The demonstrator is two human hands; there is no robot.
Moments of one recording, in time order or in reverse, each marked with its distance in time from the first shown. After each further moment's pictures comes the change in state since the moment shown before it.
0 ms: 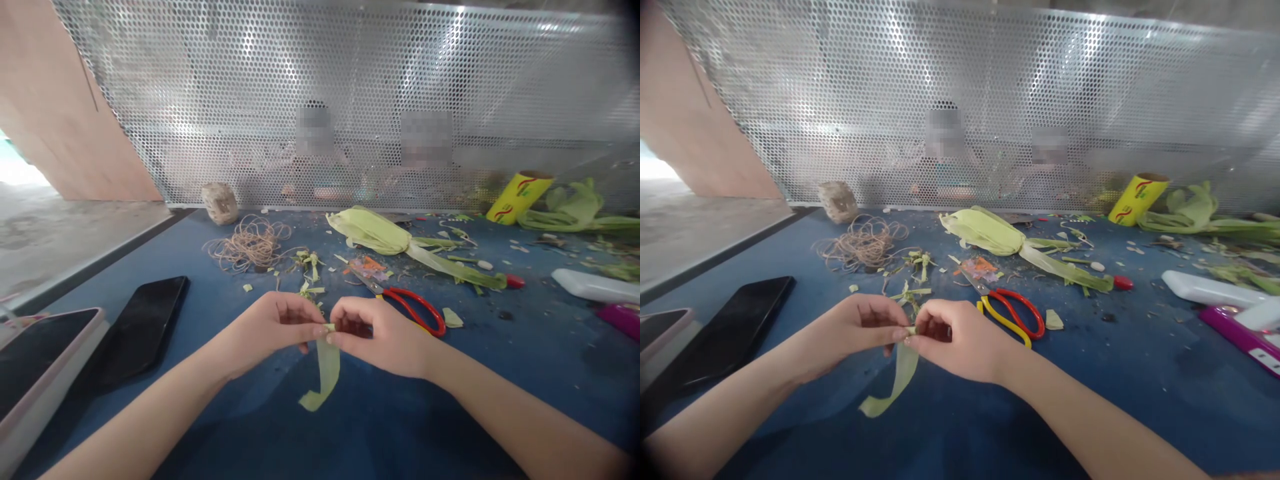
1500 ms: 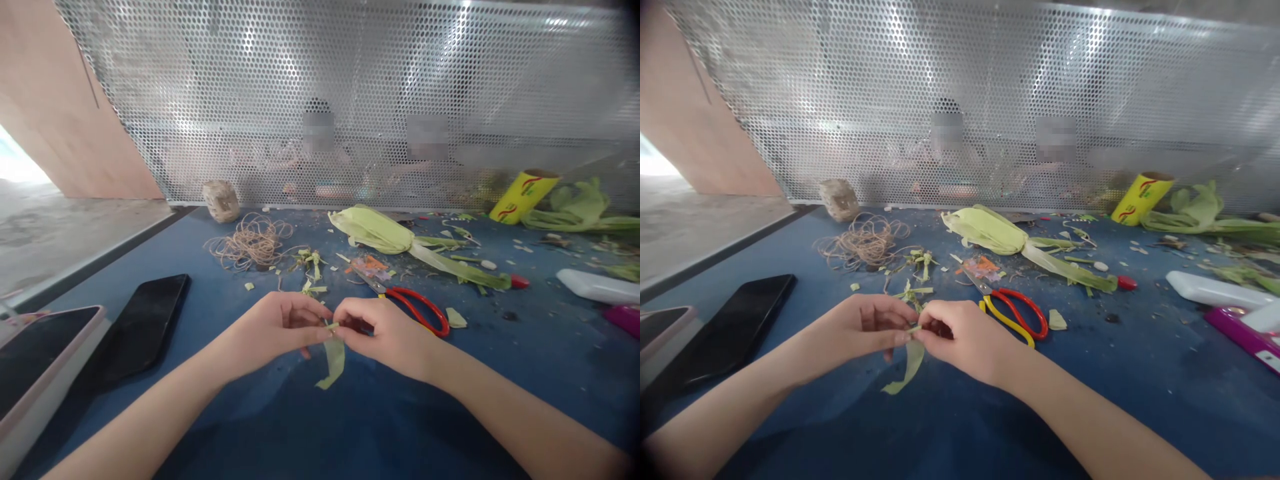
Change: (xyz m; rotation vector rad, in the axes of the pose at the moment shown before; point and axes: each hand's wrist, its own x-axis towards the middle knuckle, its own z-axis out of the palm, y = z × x) left_hand -0.001 -0.003 -0.001 0.011 -0.055 0.002; right_hand 0.002 0.003 -0.001 -0.158 0.029 -0.071
